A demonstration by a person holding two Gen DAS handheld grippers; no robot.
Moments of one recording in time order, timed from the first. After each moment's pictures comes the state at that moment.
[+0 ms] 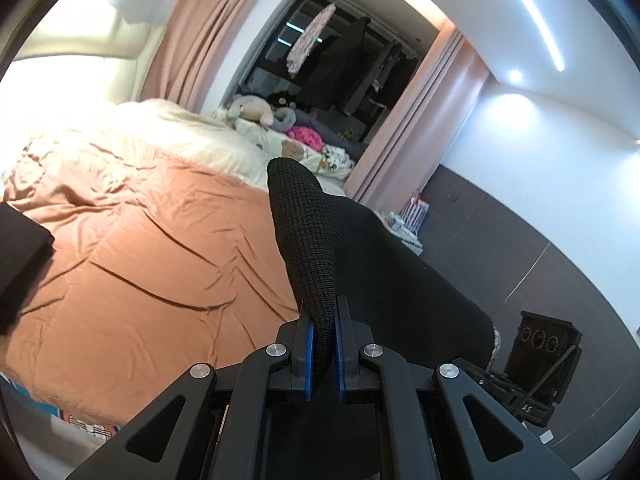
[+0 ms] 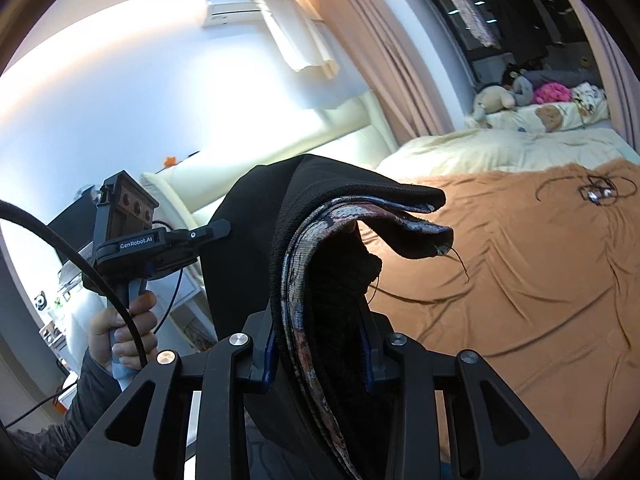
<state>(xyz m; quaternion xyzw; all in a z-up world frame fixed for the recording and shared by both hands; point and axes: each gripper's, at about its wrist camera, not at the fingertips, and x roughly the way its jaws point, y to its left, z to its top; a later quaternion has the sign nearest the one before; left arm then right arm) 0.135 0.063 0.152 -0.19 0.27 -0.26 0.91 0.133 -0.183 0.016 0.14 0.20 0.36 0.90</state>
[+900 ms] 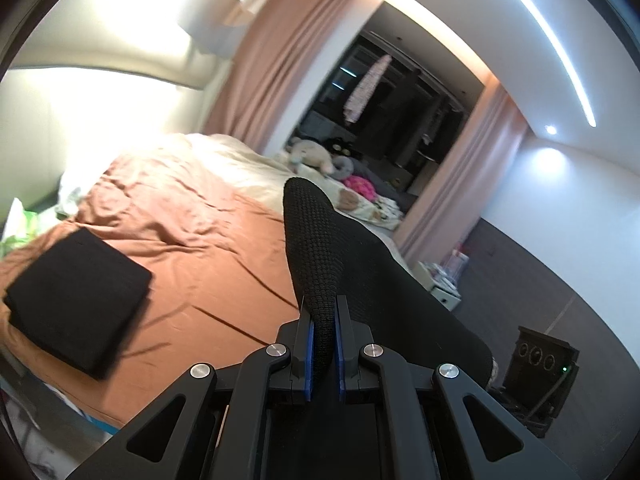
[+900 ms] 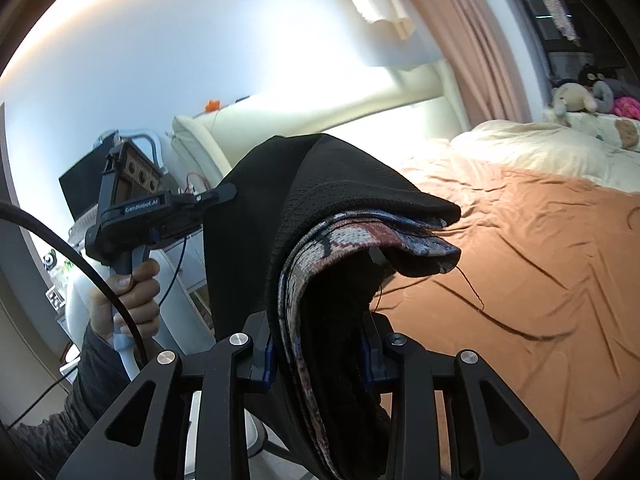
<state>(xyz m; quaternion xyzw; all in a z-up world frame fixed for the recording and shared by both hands) 0.158 0.281 0.148 -0.23 0.22 -0.17 0.93 0.285 -0.039 -0.010 0.06 0.23 0.45 0.86</state>
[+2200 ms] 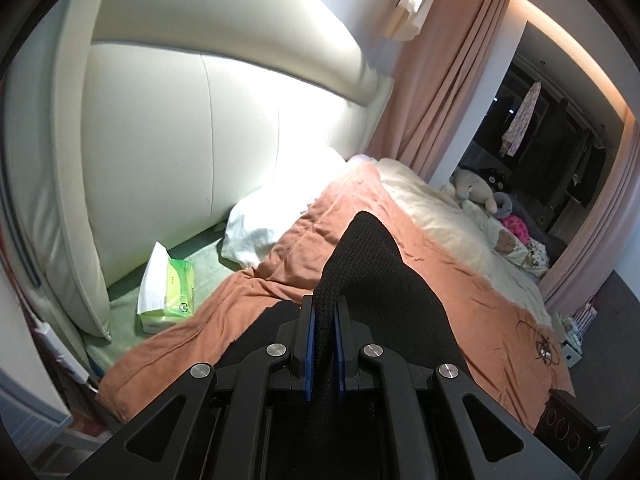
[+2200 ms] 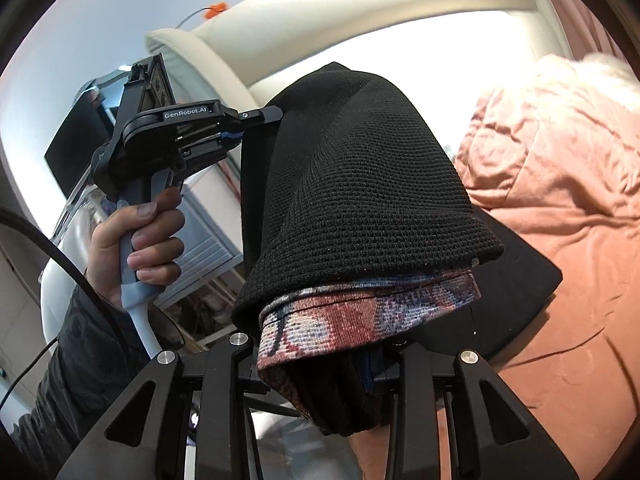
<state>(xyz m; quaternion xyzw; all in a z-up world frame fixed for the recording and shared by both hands) 0.318 0.569 0.080 -0.23 0.27 0.07 0.93 0.534 0.227 -0.103 0.04 0.34 0.57 0.75</state>
